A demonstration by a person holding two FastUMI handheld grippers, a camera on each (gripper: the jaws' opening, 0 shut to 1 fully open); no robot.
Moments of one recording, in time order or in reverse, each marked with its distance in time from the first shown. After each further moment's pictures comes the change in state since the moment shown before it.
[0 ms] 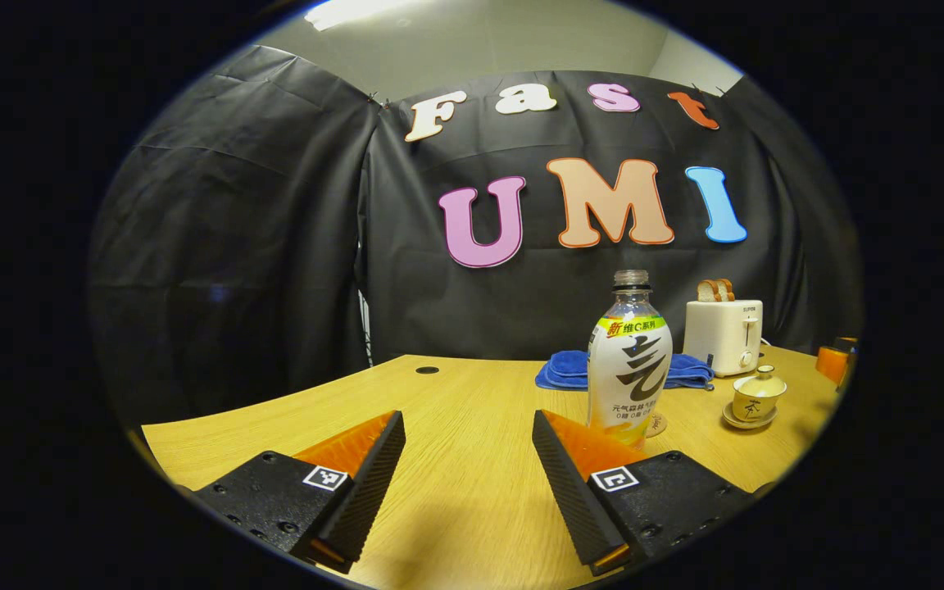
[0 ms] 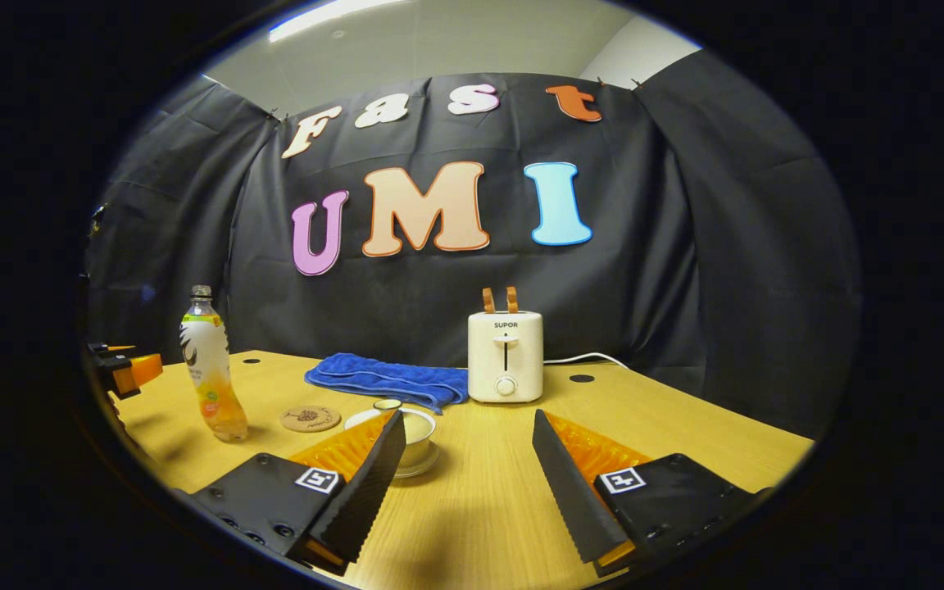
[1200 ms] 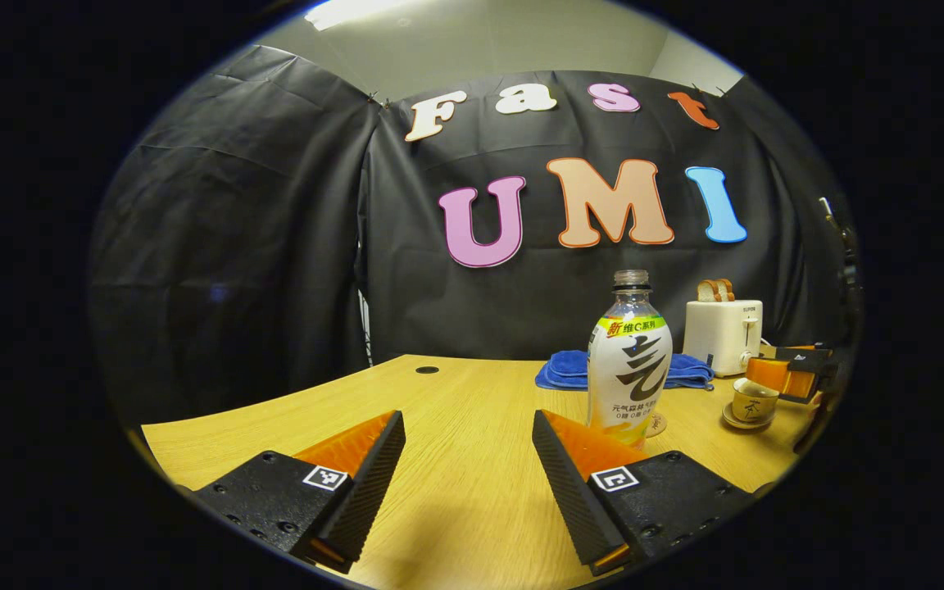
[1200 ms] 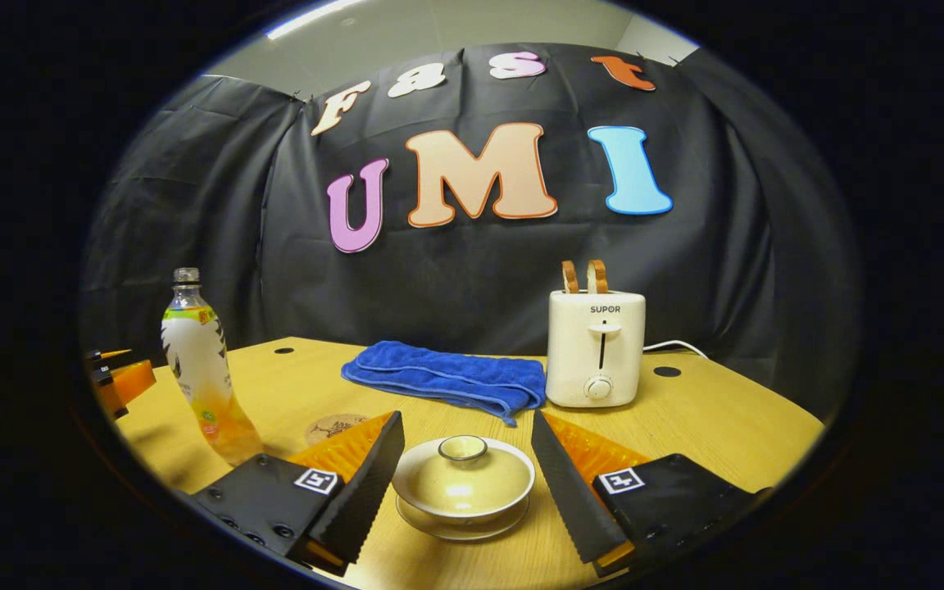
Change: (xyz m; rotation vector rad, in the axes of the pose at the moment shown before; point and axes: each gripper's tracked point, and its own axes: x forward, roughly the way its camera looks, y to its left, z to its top) left arm 0.000 -0.001 -0.001 -0.001 0.001 0.000; right arm 0.097 0.083 -0.021 -0.005 0.114 0.154
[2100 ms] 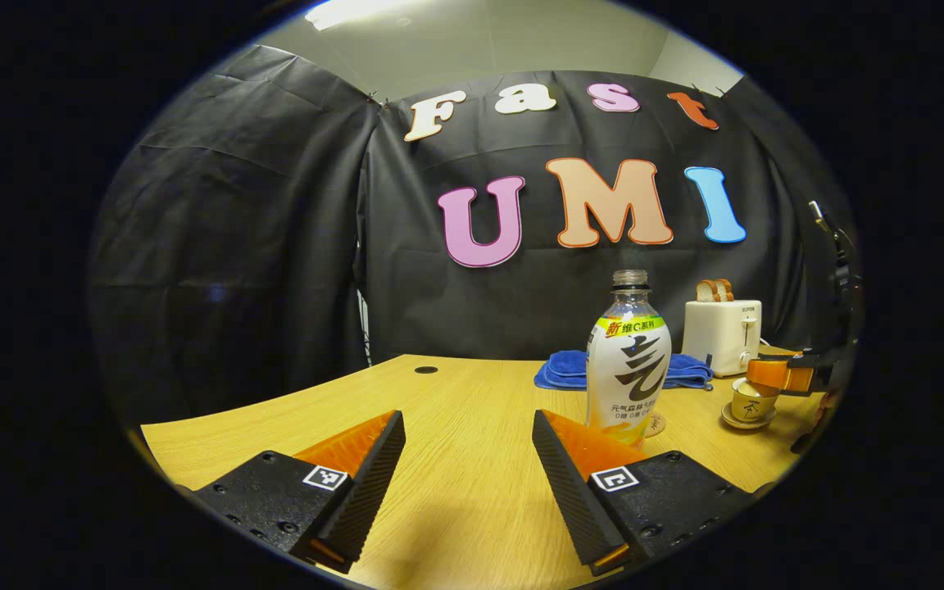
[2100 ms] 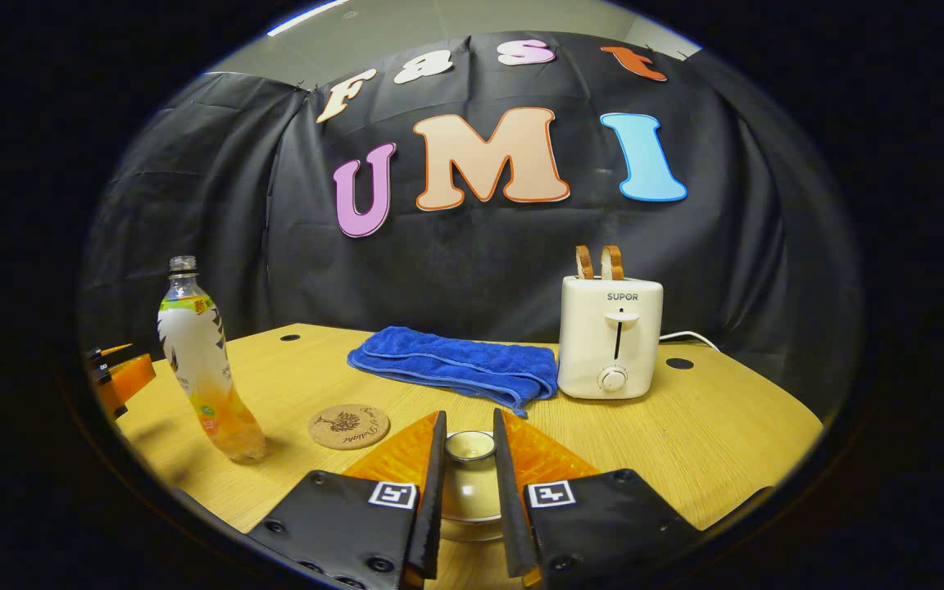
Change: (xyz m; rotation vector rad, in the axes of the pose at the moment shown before) left arm -0.001 -0.001 0.000 0.000 0.000 -0.004; right arm 0.006 0.009 -0.005 -0.014 0.029 0.038
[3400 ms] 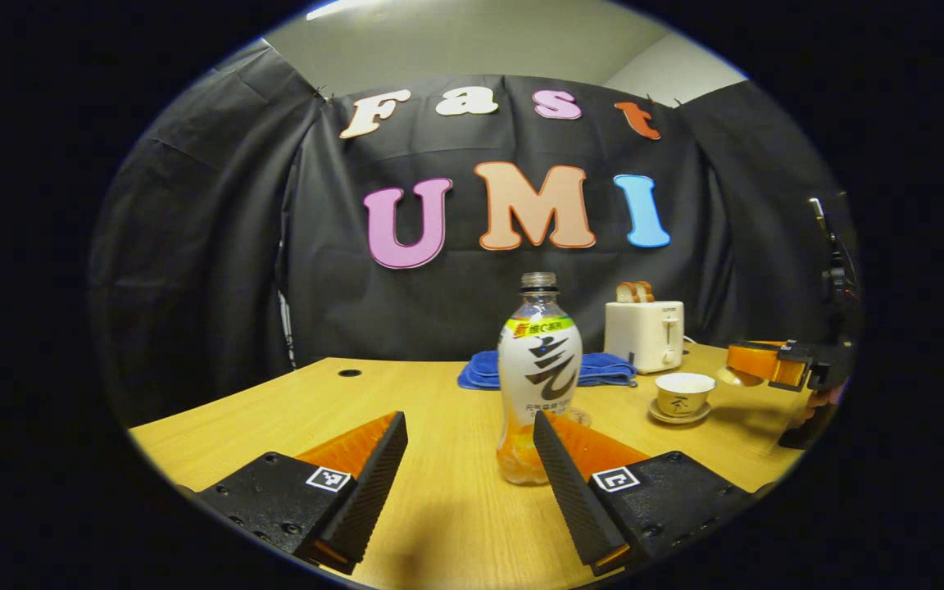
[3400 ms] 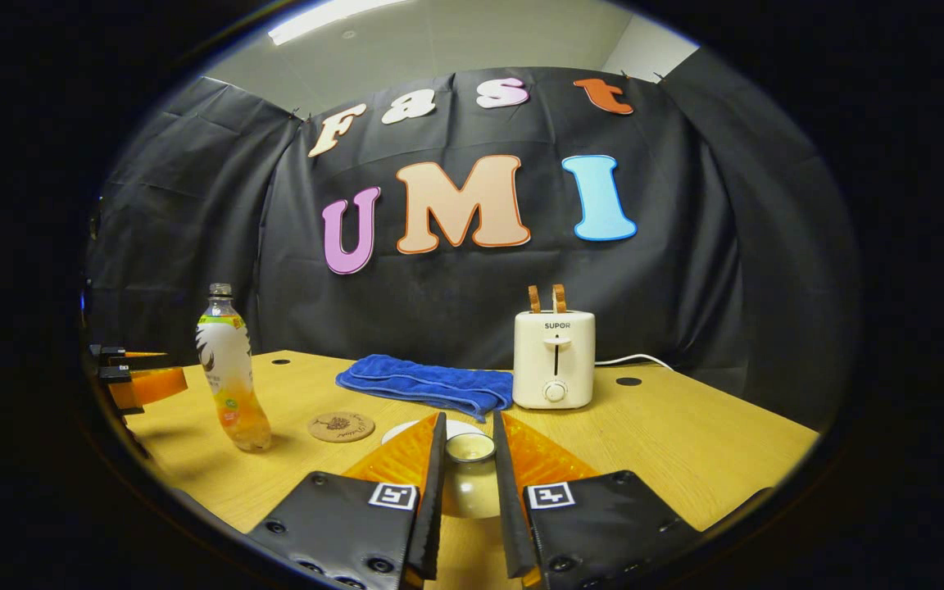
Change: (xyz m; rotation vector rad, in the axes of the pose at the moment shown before) left arm -0.010 -0.065 -0.001 -0.009 -0.011 -0.327; right arm -0.079 -0.035 0.012 0.016 -0.144 -0.082
